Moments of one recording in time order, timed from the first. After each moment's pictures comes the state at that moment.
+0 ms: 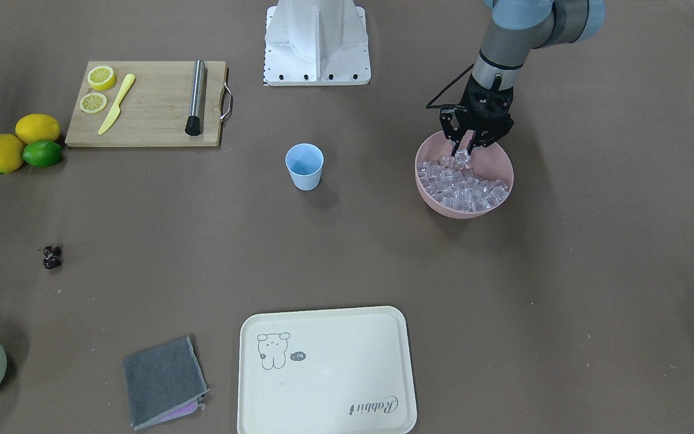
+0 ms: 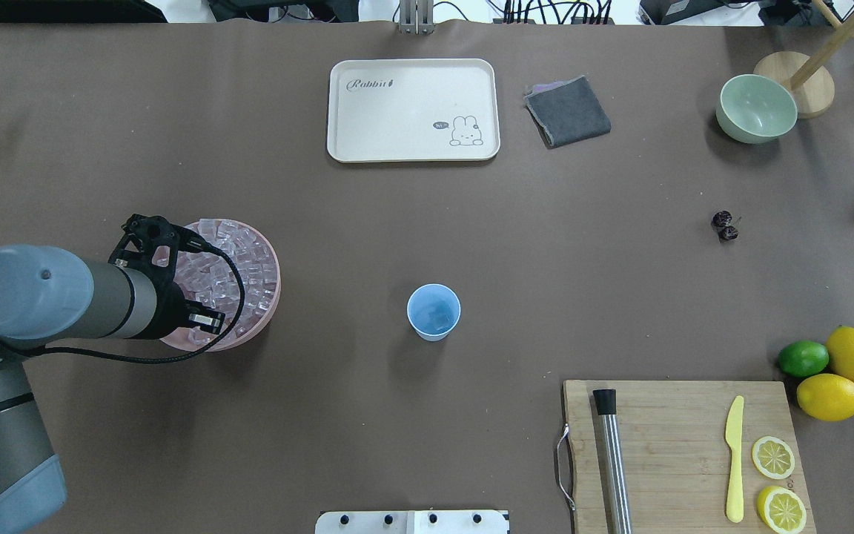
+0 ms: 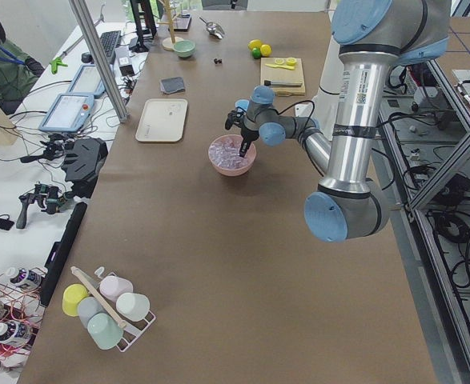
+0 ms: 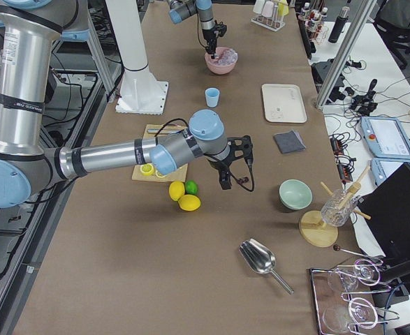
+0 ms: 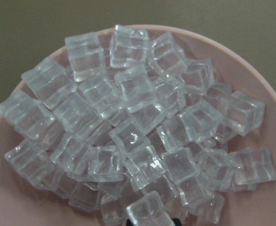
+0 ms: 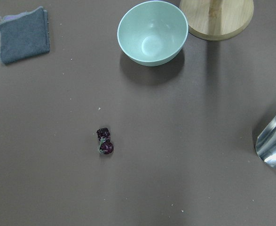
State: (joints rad) left arm -0.52 -1.71 -2.05 -1.84 -1.75 -0.95; right arm 1.44 -1.77 1.95 -1.19 2.41 0.43
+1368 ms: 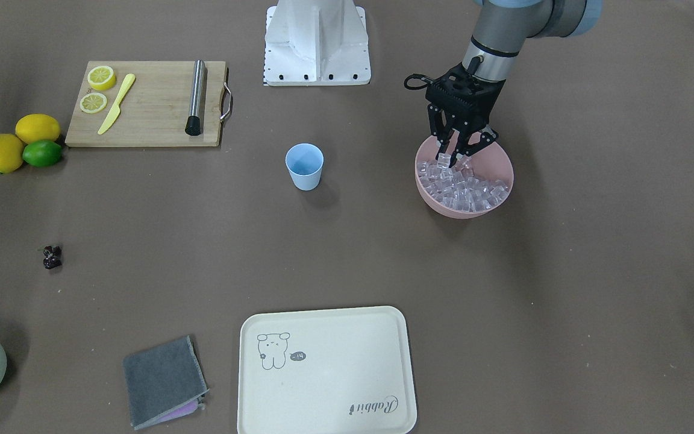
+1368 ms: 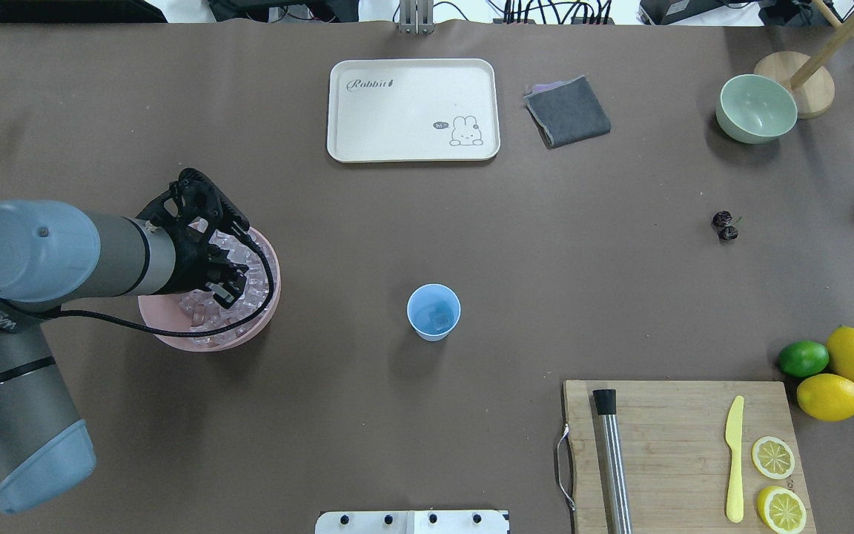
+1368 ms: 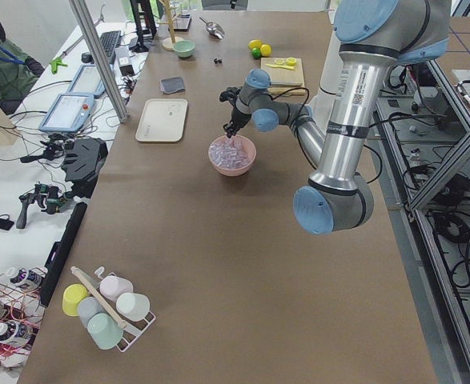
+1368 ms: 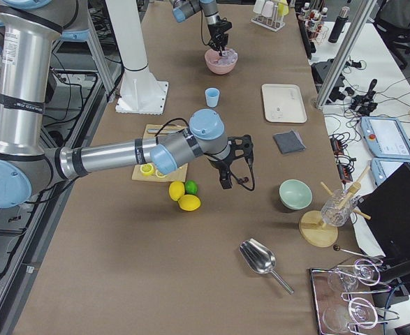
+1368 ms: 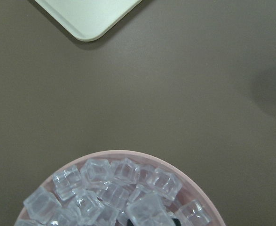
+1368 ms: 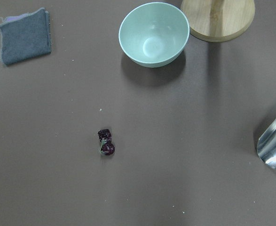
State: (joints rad) left arm -0.57 -1.83 -2.05 -1.83 -1.70 -0.41; right arm 1.44 -1.77 1.95 -1.18 2.41 0.43
